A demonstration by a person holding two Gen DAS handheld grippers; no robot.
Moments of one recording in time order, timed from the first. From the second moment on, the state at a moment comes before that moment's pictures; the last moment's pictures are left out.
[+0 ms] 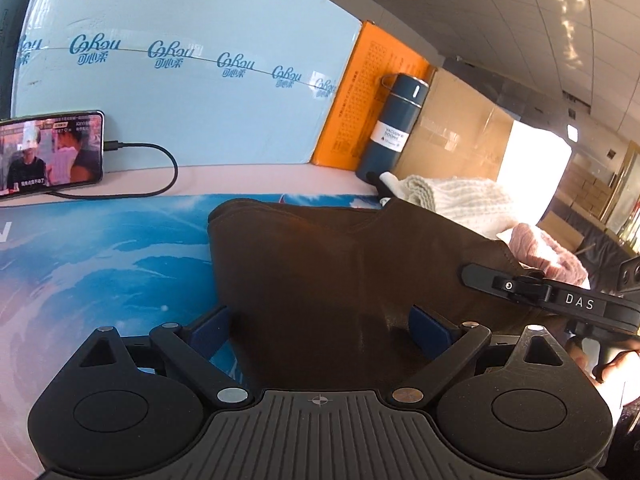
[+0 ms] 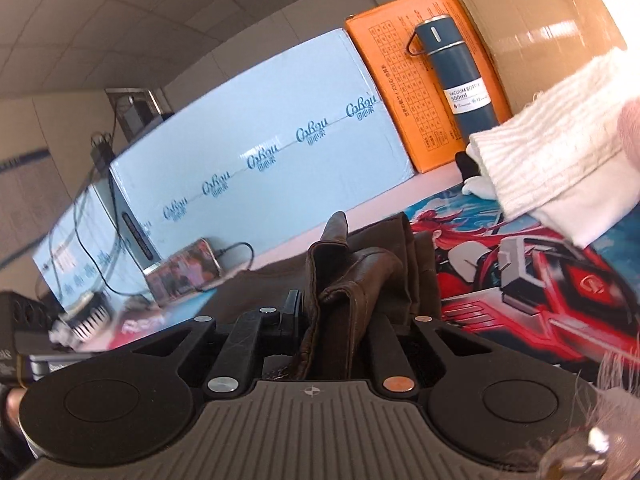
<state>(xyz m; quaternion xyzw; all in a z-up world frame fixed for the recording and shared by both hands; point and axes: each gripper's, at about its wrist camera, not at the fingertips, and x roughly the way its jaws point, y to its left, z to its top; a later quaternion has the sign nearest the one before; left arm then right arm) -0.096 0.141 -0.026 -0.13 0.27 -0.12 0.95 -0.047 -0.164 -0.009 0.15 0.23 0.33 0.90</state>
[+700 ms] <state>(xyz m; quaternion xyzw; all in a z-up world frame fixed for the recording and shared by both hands) -0.098 0.132 -0.032 -0.13 0.31 -0.14 0.93 -0.069 -0.207 -0.018 0.38 0.44 0.27 0.77</state>
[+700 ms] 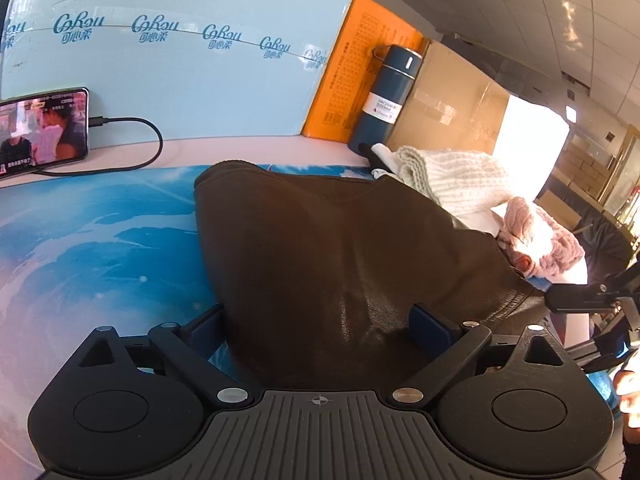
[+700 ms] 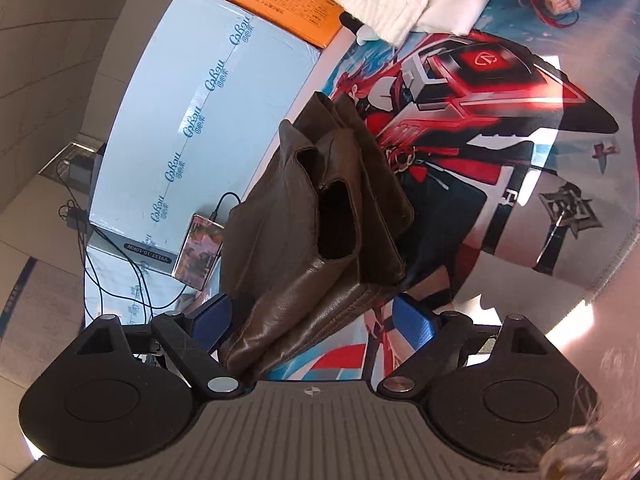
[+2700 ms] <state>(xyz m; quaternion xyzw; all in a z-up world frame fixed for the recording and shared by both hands) -0.171 0.180 0.001 -0.27 0.14 -0.16 0.94 -0.115 -0.153 0.025 0.34 0.24 0.46 0.78</state>
